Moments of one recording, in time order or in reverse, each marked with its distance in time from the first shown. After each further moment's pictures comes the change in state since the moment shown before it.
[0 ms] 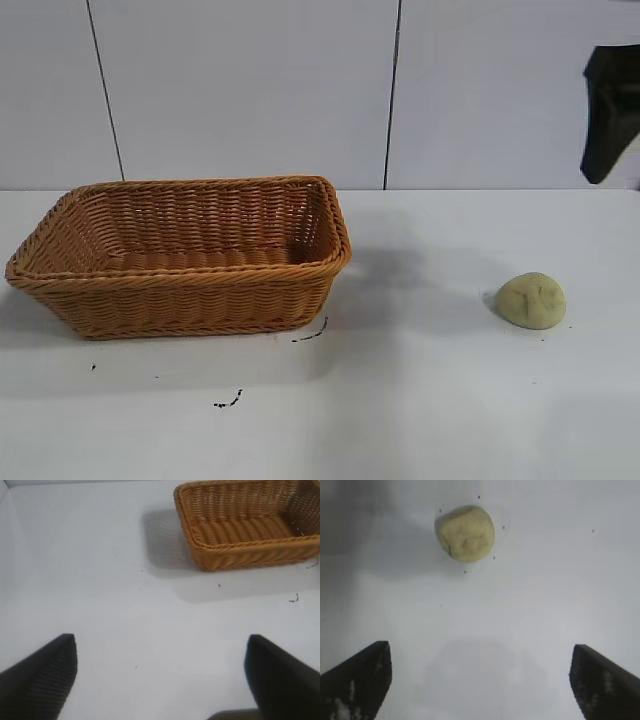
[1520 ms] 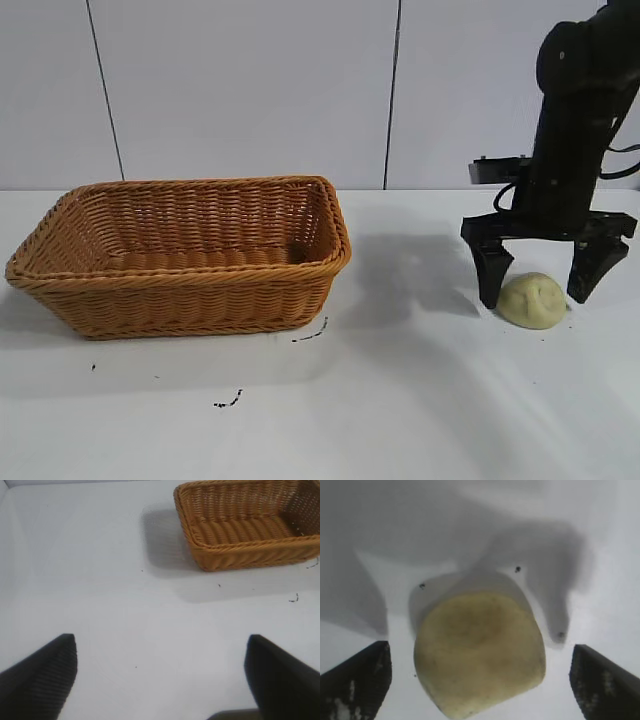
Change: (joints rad) left arm 0.000 0.000 0.000 0.000 0.000 0.000; right arm 0.037 0.385 -0.050 -0.004 -0.091 -0.016
